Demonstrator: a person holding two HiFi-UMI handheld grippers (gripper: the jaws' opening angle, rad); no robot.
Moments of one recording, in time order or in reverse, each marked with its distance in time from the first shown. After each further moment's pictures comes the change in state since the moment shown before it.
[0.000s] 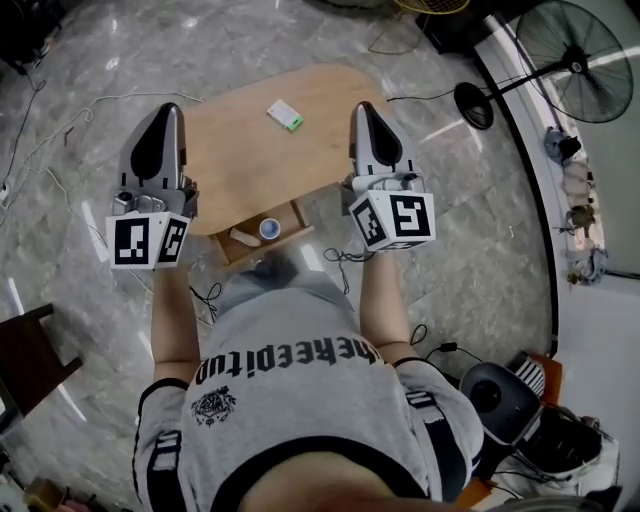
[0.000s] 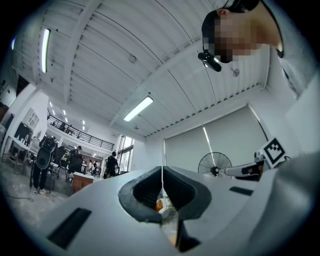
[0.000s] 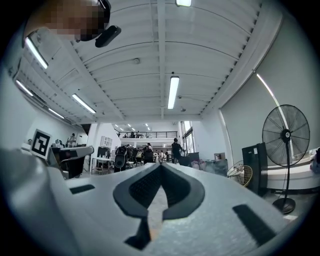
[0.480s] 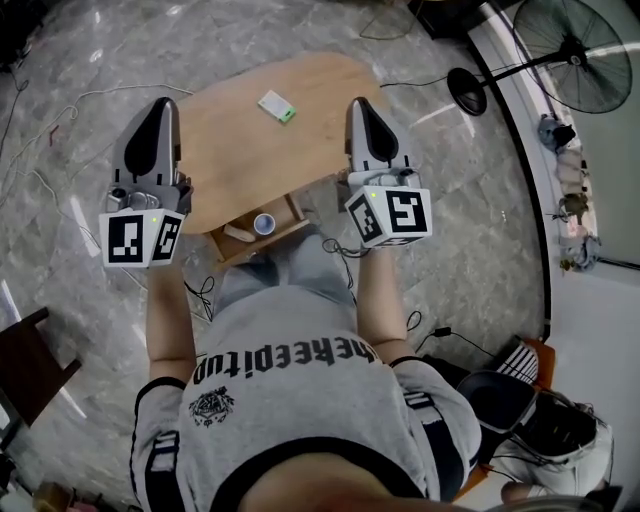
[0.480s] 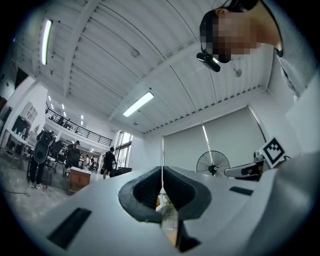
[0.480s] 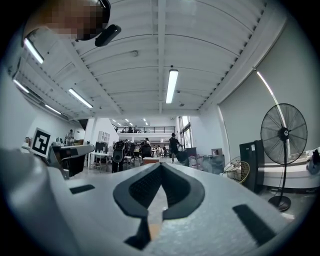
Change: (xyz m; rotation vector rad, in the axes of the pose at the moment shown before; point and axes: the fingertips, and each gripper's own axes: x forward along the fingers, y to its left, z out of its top) left arm 0.020 0.021 -0.029 -0.032 0.030 -0.030; right arm 0.023 -0.001 -0.025 -0.017 0.063 -0.029
